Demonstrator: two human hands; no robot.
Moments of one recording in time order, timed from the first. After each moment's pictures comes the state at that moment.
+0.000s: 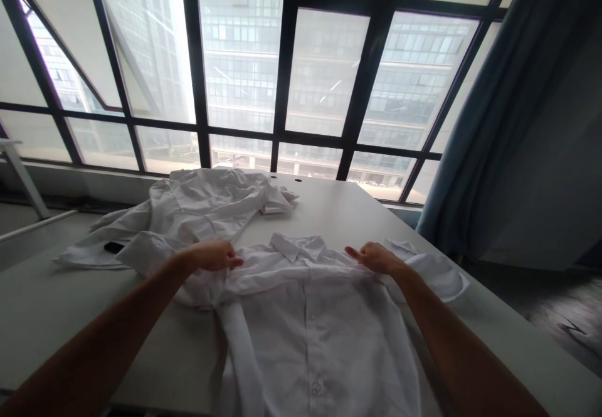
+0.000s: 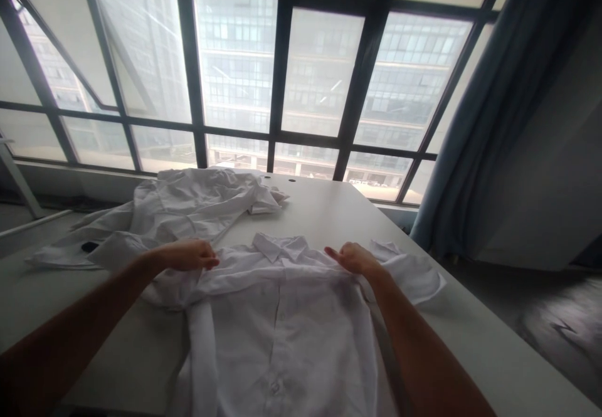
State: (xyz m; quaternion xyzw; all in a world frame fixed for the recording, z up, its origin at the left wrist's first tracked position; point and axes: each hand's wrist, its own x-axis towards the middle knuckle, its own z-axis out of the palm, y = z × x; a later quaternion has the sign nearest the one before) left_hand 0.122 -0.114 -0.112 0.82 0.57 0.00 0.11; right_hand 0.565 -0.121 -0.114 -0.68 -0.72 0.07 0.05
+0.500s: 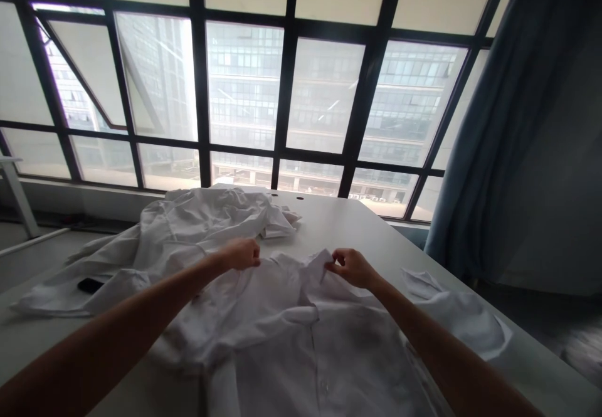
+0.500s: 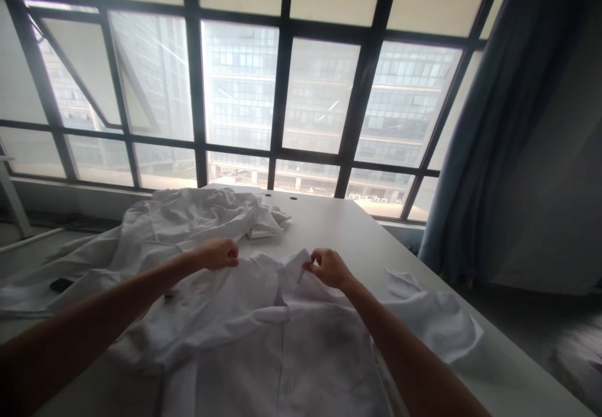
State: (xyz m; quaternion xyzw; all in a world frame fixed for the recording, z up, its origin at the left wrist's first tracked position) left_hand 0.170 -0.044 -0.063 0.84 0.53 0.06 0.05; right_hand 0.497 -0.067 -0.099 -0.58 -0.77 0.09 0.25
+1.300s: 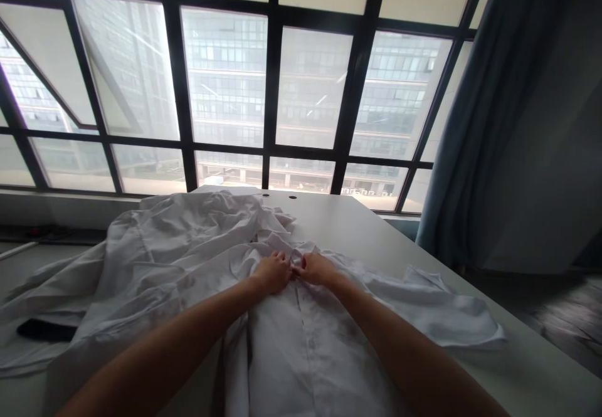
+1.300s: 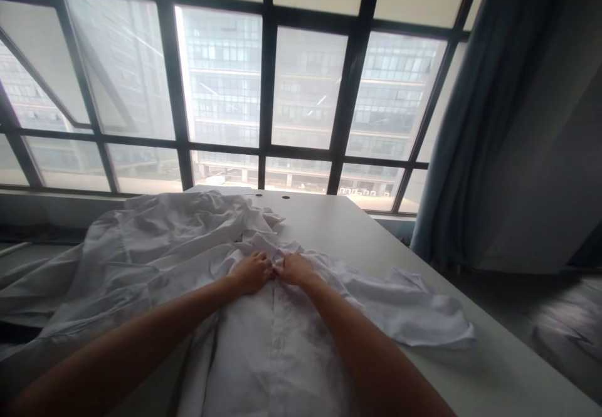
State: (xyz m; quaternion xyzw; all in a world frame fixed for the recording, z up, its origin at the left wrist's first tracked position) left_hand 0.263 0.004 -0.142 0.89 0.44 0.09 -0.04; right_hand 0.427 0.000 -0.124 -0.66 -0.74 0.06 0.09
